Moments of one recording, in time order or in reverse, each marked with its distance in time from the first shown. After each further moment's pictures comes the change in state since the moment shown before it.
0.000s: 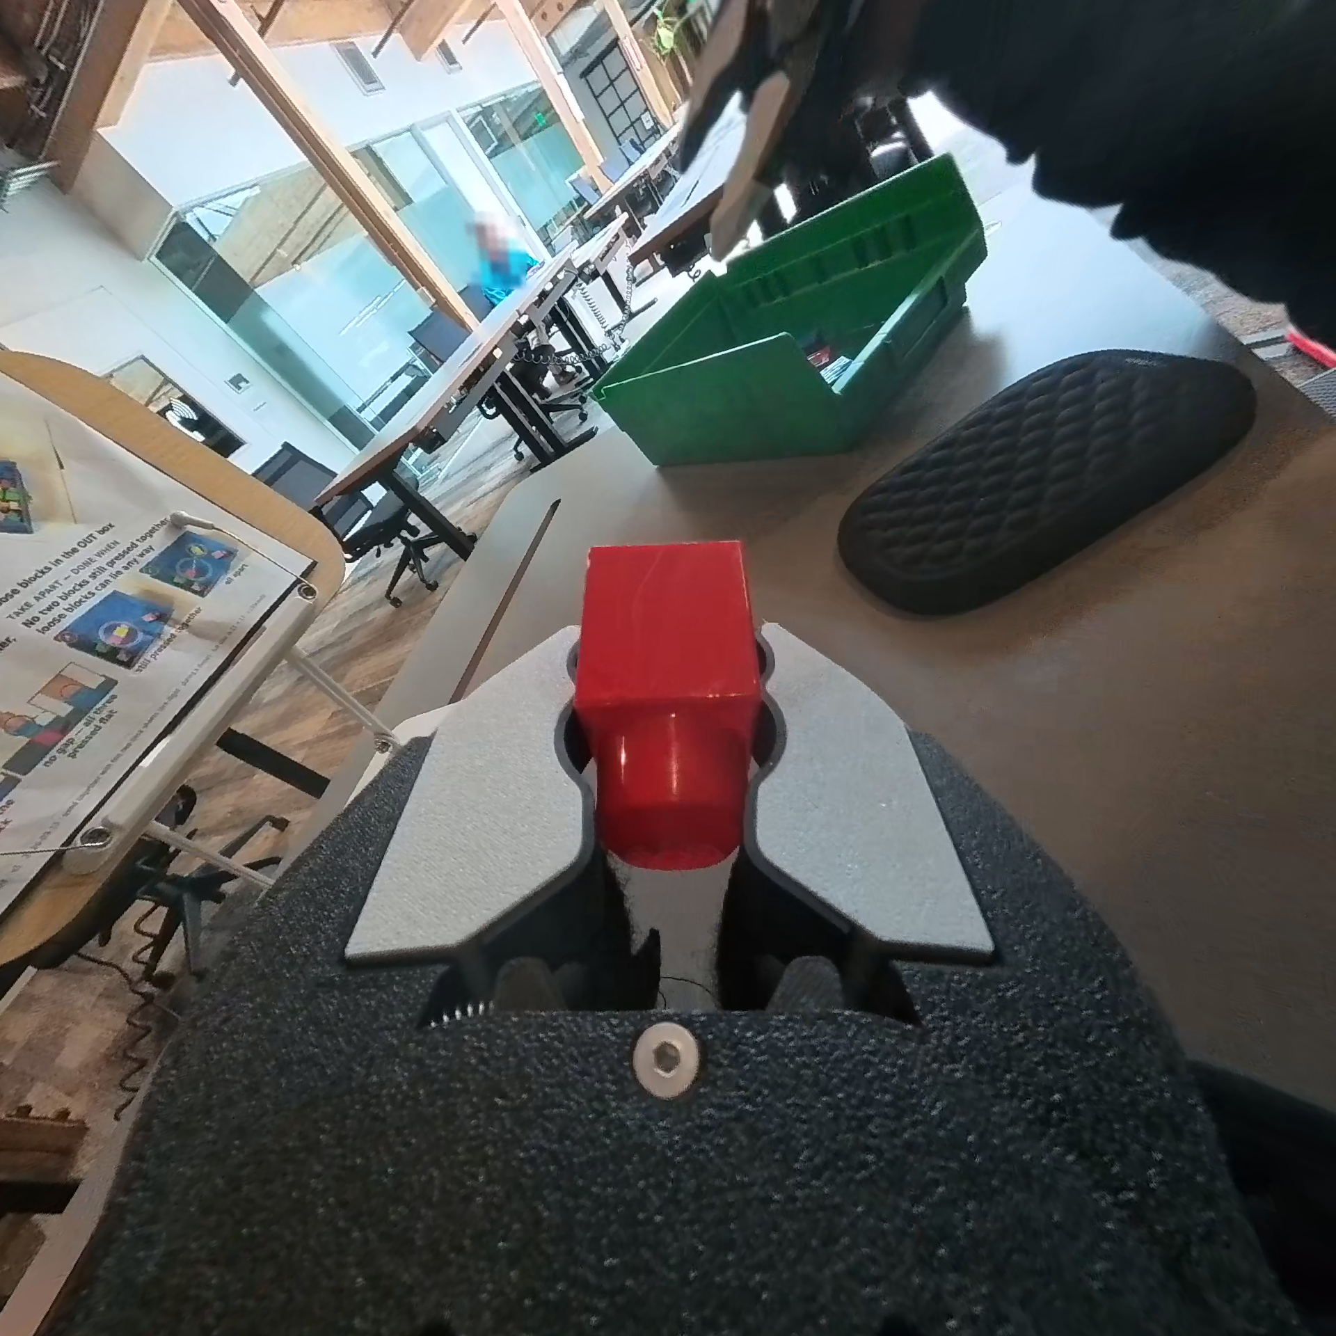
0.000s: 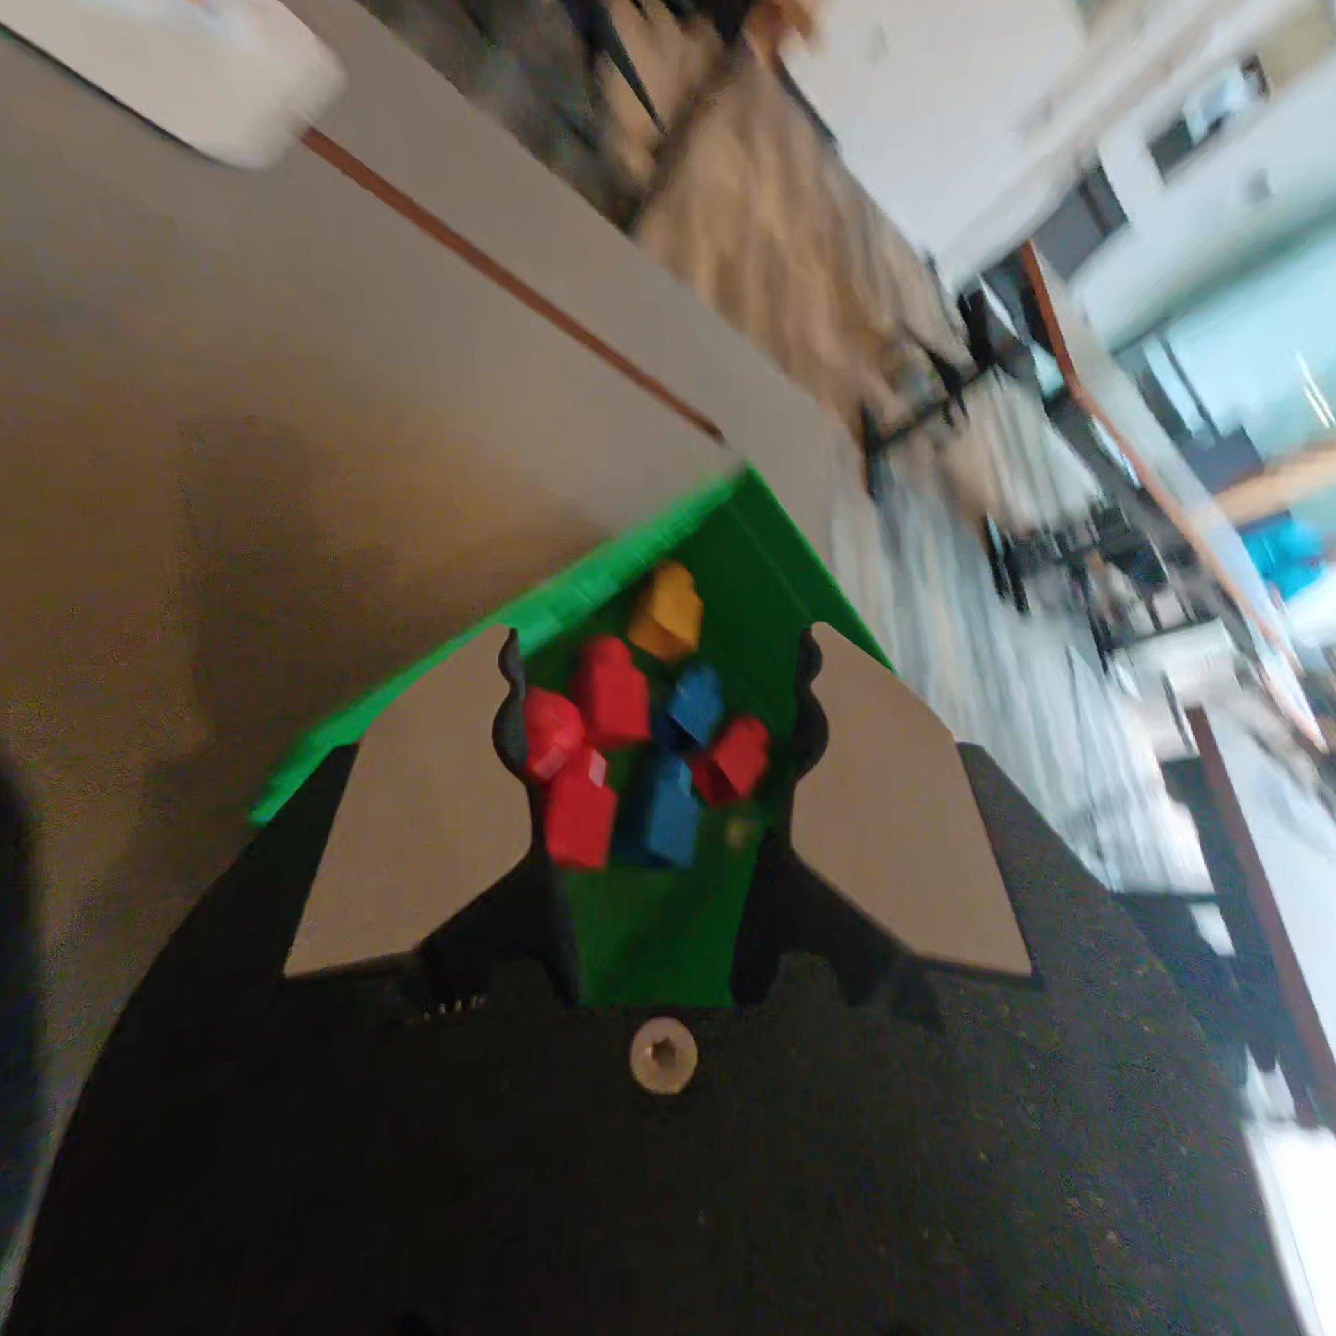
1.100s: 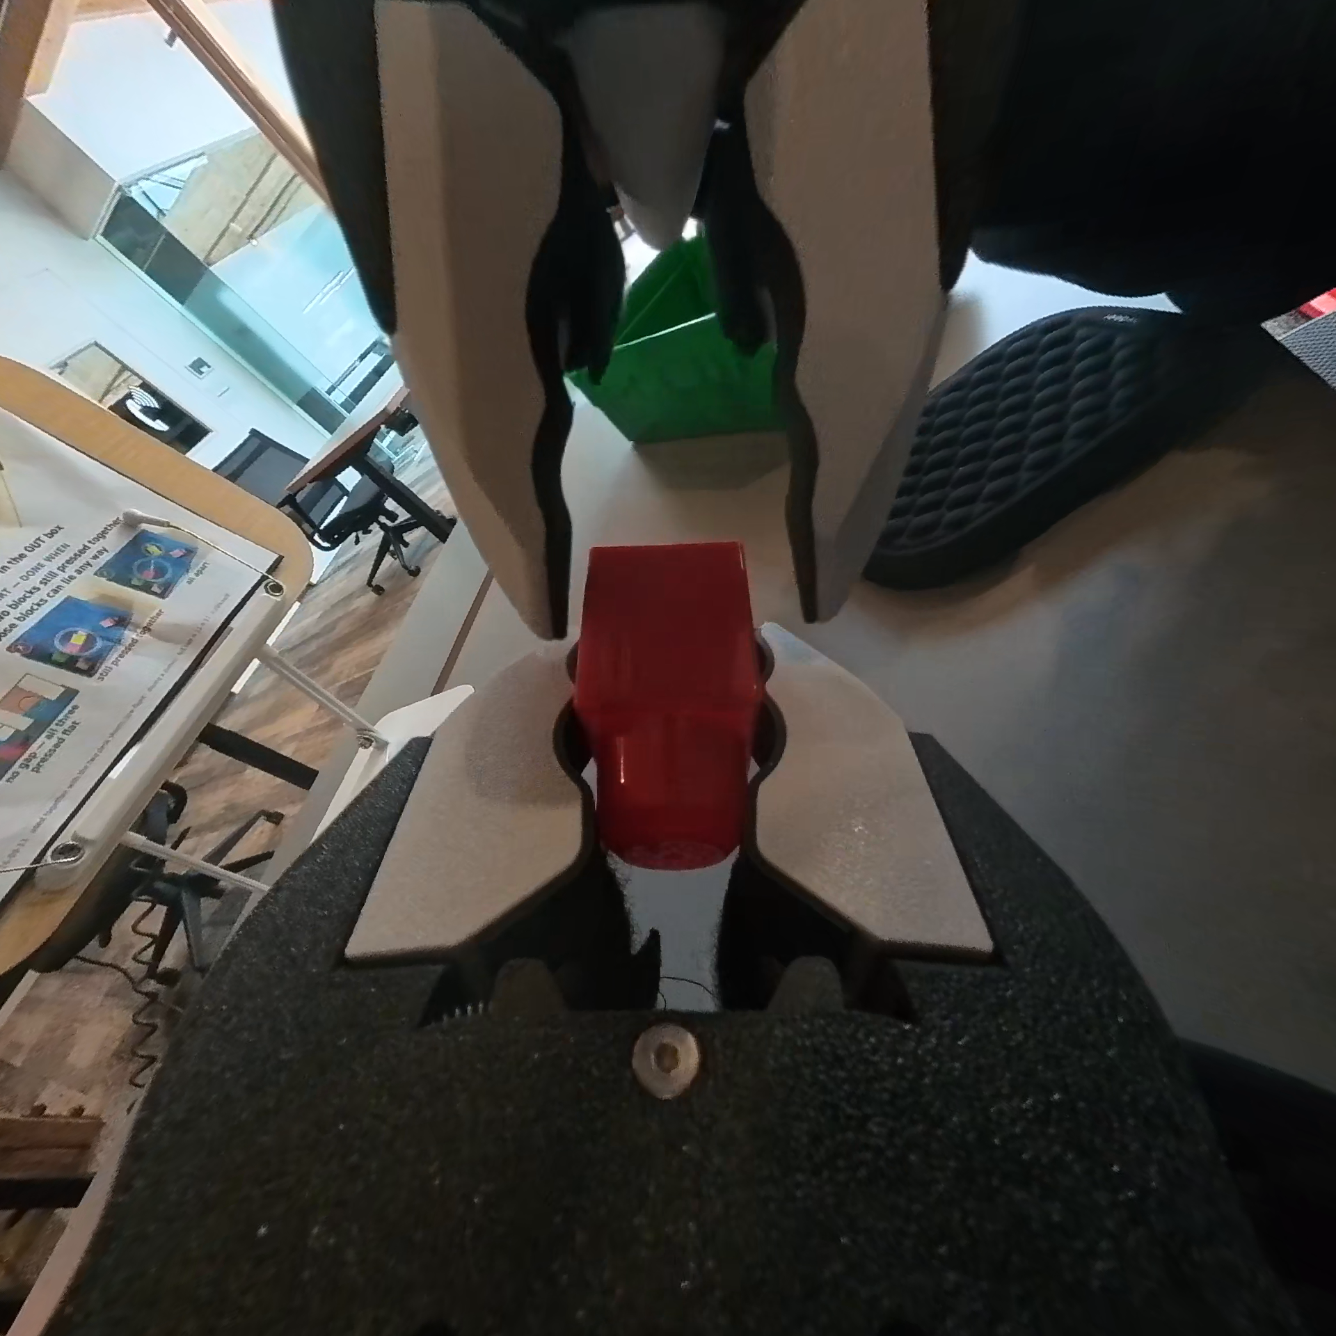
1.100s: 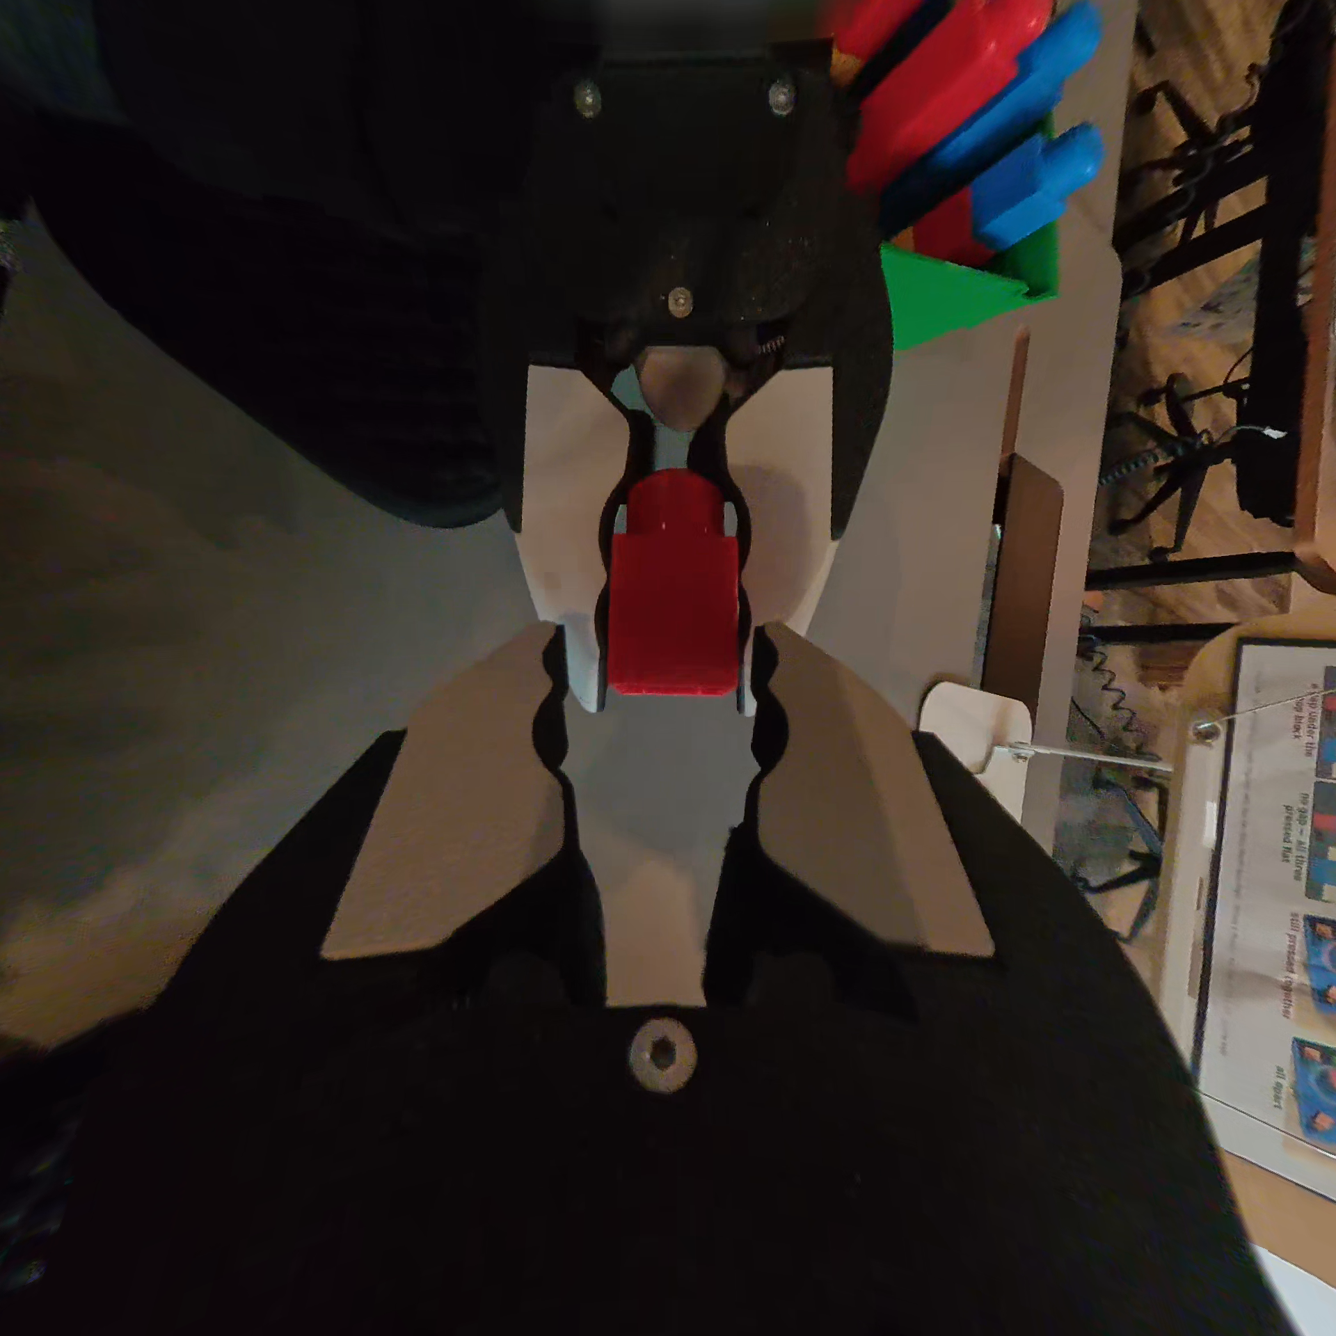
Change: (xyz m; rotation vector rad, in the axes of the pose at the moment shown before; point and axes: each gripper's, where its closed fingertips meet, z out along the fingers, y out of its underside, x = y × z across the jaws) left arm 0.008 0.005 0.005 -0.042 0.037 0.025; right arm -0.330 -0.176 -0.119 0.520 -0.969 -0.893
